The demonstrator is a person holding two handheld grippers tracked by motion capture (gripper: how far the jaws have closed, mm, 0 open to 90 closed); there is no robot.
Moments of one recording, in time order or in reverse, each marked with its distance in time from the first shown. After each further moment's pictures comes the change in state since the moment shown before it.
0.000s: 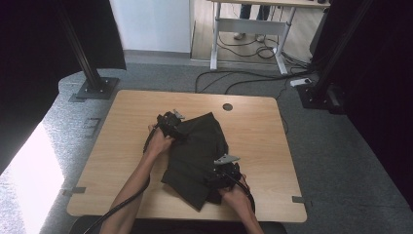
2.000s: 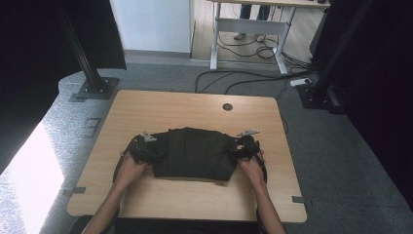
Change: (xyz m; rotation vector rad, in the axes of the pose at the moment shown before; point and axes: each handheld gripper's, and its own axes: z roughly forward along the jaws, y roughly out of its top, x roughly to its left) left arm 0.004 -0.110 -0.070 -0.025 -0.031 -0.106; right arm -0.125 0.025 0.037 0.017 -0.159 0.117
